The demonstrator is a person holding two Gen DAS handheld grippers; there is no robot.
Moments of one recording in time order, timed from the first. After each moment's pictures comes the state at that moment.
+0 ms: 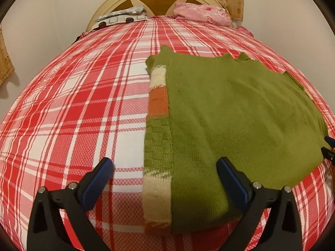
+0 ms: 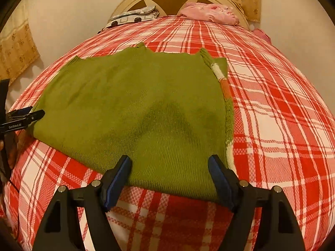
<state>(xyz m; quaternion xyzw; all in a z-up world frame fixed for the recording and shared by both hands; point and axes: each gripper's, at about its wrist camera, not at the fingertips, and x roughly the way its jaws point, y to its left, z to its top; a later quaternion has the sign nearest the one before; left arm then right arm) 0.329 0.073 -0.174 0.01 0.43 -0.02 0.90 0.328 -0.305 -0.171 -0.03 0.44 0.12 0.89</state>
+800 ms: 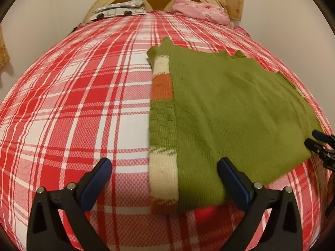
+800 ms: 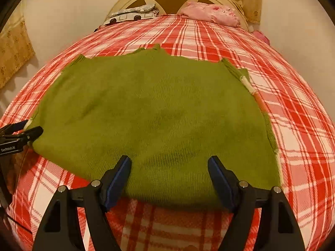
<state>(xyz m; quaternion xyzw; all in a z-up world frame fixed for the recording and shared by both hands) 0.315 0.088 -0.172 -0.02 0.44 -0.05 0.89 0.336 -0.244 -0.156 -0.04 0.44 0.10 0.89</state>
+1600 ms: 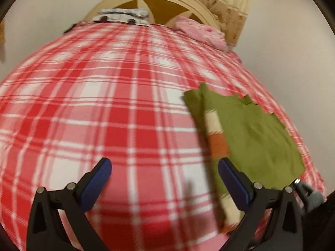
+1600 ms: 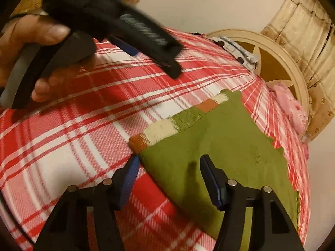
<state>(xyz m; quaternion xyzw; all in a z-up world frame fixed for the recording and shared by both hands) 0.360 0.185 -0.149 -0.11 0.41 -0.12 0.90 0.273 0.011 -0.166 -0.34 0.31 0.30 0.84</state>
